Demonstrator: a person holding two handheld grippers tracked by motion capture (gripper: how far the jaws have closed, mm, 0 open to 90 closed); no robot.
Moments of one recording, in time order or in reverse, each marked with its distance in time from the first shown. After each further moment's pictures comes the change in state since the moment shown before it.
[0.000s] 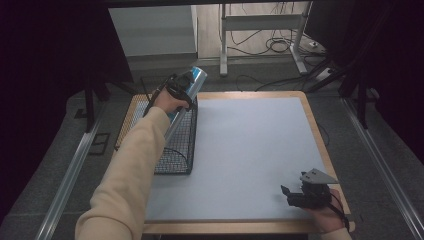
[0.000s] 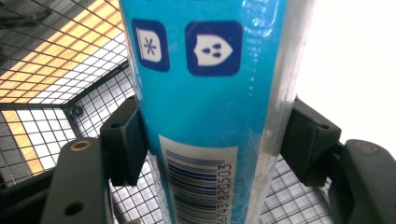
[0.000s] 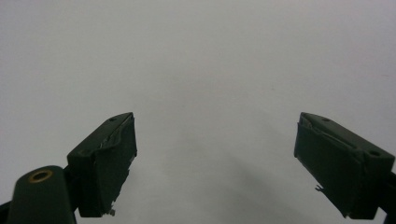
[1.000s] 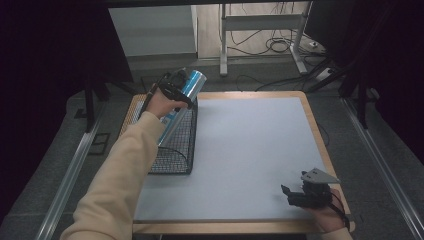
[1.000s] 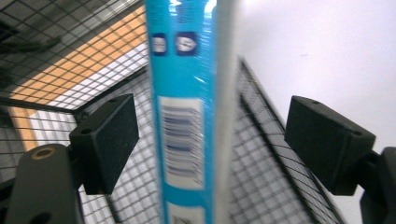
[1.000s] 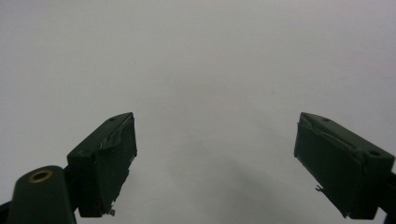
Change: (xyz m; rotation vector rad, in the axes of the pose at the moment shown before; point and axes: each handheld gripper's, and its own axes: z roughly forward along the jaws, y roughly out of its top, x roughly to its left) left arm -0.012 -0.032 -0.050 -0.198 -0.045 -0.019; right arm -0.001 0.002 -0.001 -0.008 0.011 0.006
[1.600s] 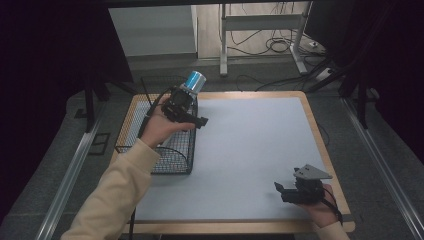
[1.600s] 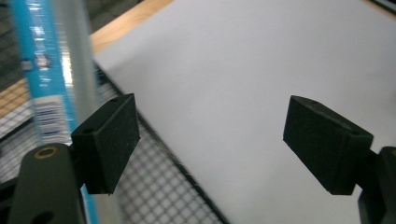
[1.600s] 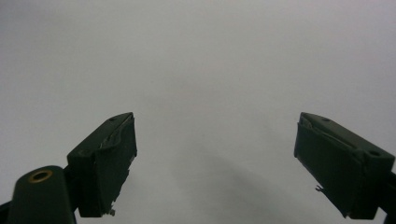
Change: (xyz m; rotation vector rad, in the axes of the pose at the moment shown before) left arm -0.076 -0.056 -0.068 -0.236 -0.217 0.141; right arm 0.008 0.013 0.010 -0.018 0.033 -0.027
